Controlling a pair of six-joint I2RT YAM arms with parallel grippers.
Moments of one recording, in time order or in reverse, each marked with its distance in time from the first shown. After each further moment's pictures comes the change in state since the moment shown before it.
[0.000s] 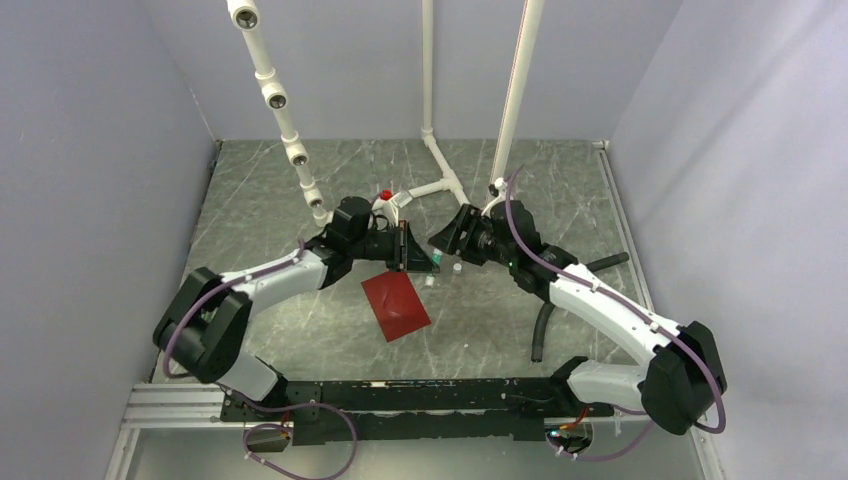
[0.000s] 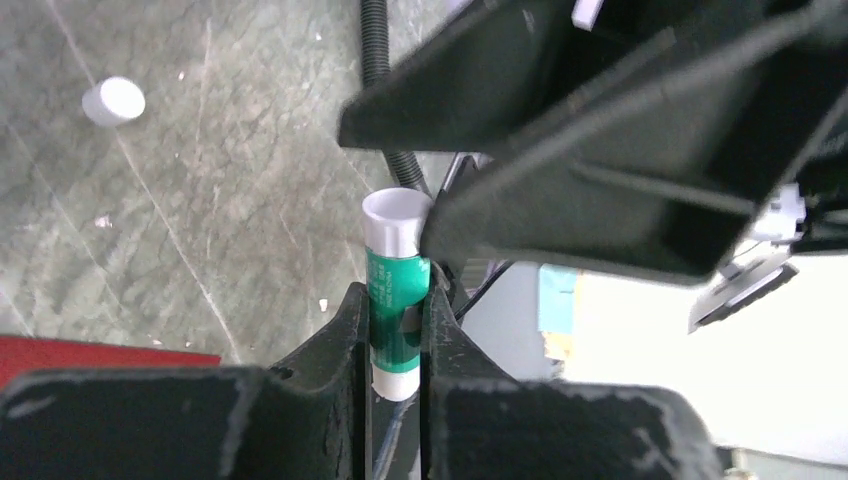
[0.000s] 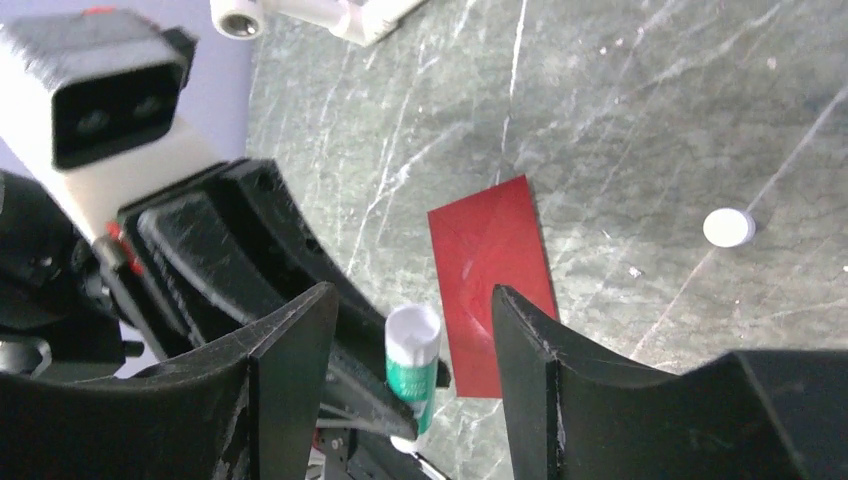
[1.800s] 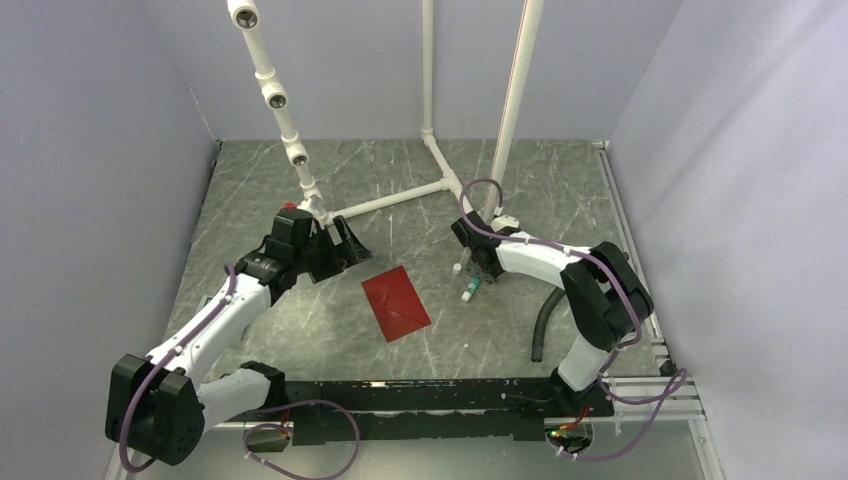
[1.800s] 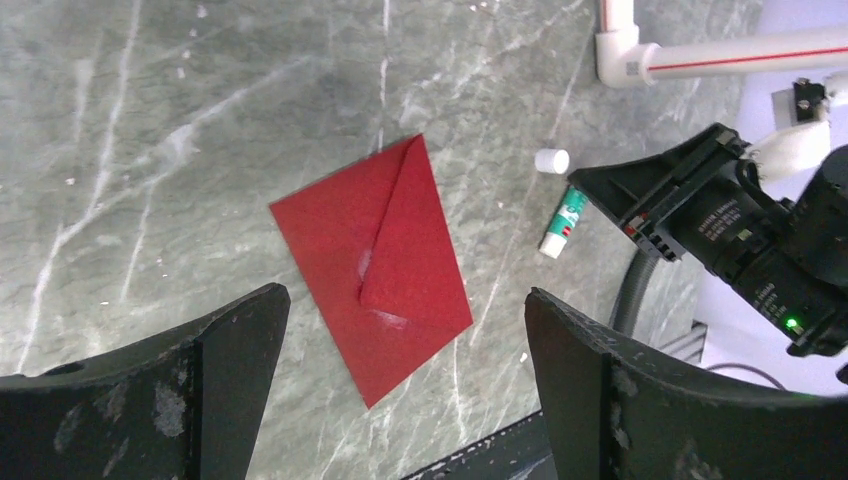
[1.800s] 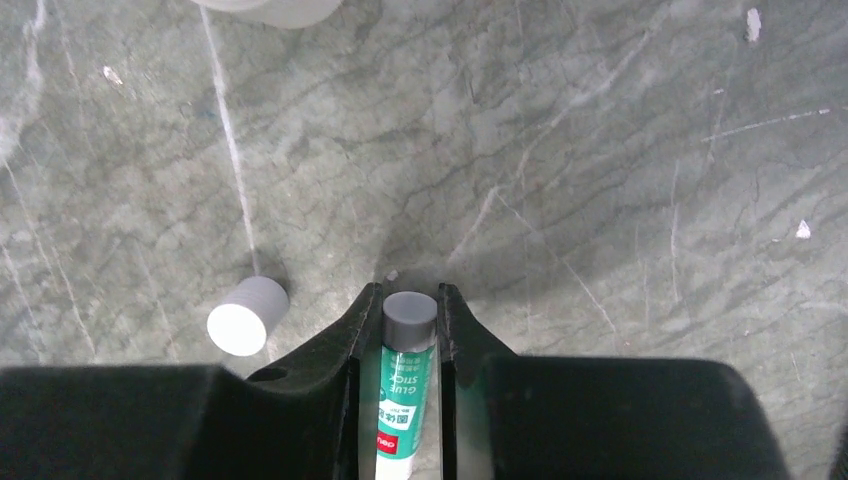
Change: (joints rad) left arm 0.253 -0.446 -0.093 -0.671 -0.601 0.080; right arm -0.011 0.511 0.180 -0.435 0.533 0.113
